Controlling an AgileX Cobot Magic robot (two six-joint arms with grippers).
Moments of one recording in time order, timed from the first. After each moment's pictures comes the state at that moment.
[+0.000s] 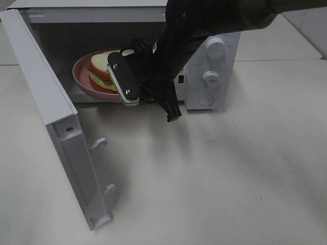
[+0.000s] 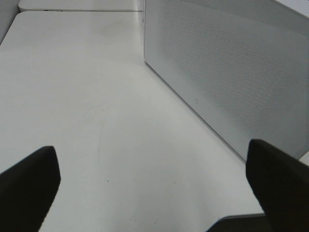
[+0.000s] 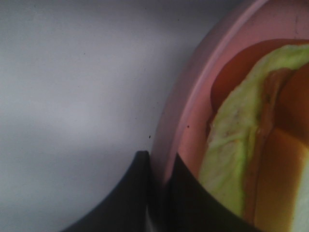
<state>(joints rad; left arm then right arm) -0.02 0.00 -0.52 -0.09 1.09 0.03 0.62 2.05 -1.51 0.12 0.52 -1.53</state>
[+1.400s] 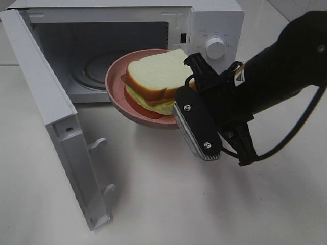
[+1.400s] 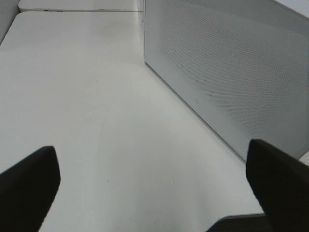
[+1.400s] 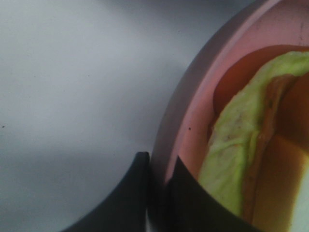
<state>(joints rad) -0.02 0.00 -0.52 -0.09 1.09 0.03 0.63 1.52 -0.85 0.11 0.29 -1.59</state>
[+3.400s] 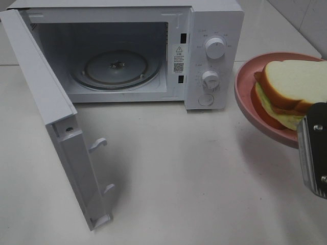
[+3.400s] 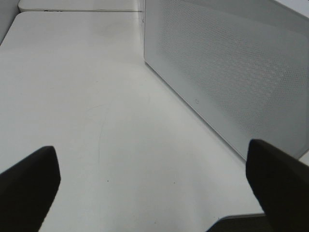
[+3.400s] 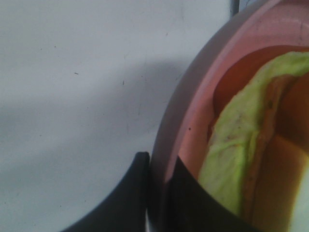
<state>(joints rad) -0.02 0.00 -0.52 -0.09 1.09 0.03 0.63 0.93 -0.48 -0.53 0.63 -0.57</state>
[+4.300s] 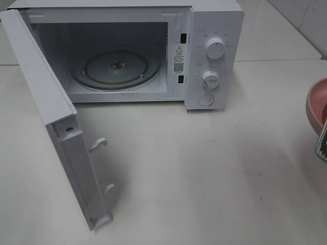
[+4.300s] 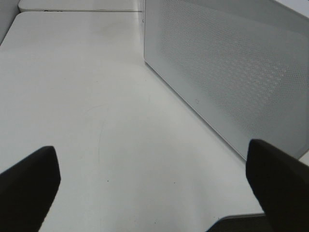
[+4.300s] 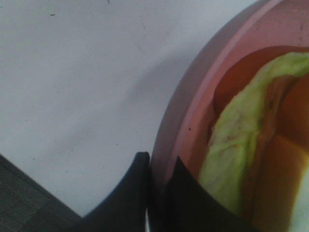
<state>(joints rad) -0.02 0.00 -0.52 -0.09 1.09 0.03 0.63 0.93 -0.48 -0.60 0.90 -0.02</state>
